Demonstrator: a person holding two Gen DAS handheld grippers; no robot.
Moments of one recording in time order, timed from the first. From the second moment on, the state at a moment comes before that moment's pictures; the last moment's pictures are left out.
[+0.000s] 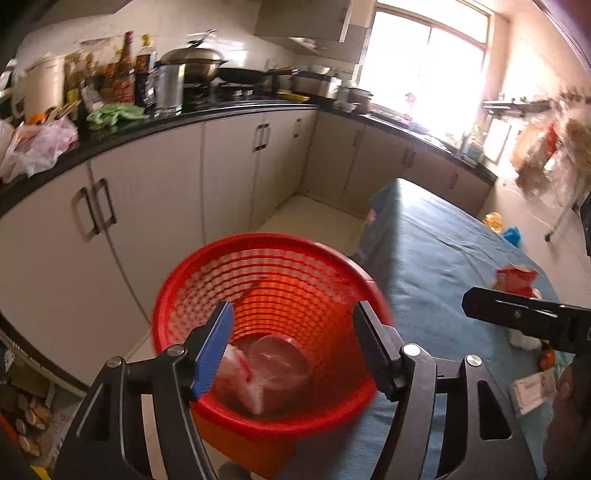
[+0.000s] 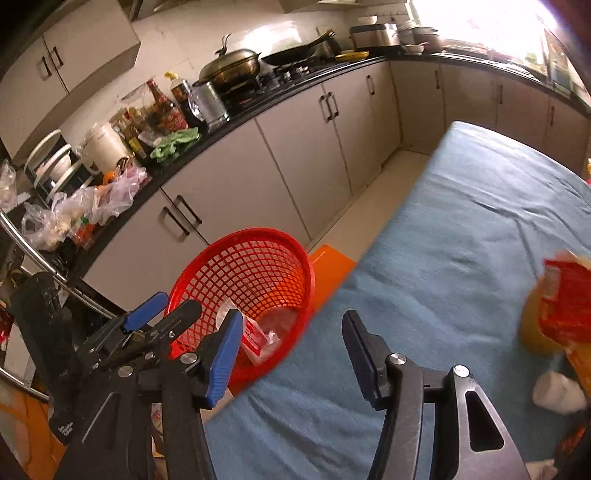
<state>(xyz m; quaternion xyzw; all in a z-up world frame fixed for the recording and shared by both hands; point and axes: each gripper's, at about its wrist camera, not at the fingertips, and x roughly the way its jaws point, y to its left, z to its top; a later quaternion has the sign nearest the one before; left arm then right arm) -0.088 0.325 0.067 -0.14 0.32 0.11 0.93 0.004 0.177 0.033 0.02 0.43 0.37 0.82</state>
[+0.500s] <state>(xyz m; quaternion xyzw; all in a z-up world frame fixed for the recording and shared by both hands) -0.079 0.172 0.075 -0.04 0.34 -0.05 0.94 -0.047 -0.012 0.034 0.07 0.38 0.28 0.88</state>
